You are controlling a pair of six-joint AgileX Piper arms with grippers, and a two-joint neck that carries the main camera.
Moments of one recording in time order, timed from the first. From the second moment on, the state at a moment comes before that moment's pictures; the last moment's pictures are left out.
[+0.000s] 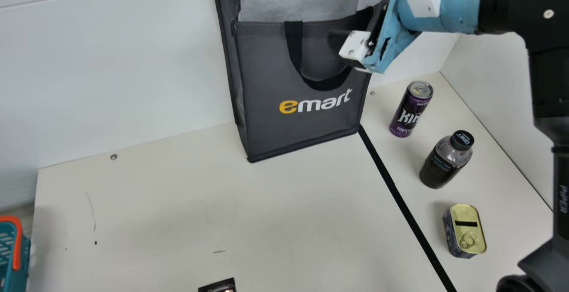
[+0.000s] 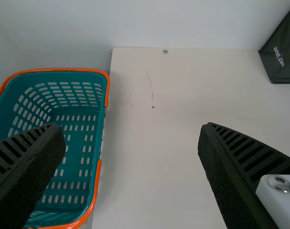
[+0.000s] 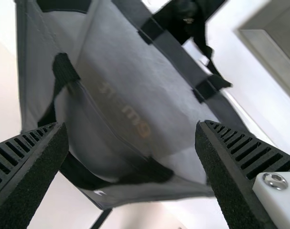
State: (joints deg) left arm -1.6 43.3 -69.0 -1.5 69.6 0.0; right arm -8.0 96.6 -130.6 22.2 69.9 -56.7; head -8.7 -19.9
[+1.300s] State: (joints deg) left arm -1.6 43.3 -69.0 -1.5 69.6 0.0; right arm -4.0 103.8 -125.8 24.4 69.8 -66.1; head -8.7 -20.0
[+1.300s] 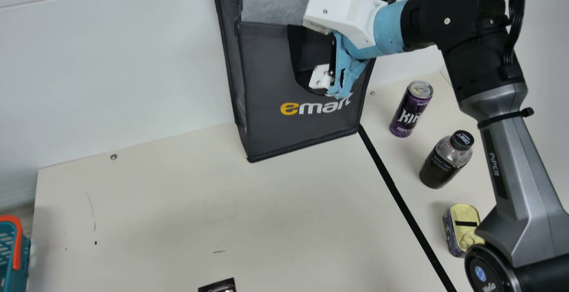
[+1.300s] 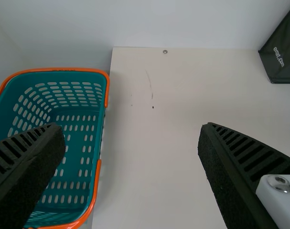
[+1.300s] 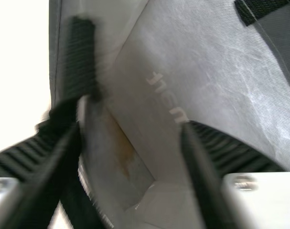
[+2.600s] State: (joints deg) left arm -1.6 43.3 -69.0 -1.5 69.6 0.0; right arm -1.4 94.5 -123.6 26.4 70.0 -64.7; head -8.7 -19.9
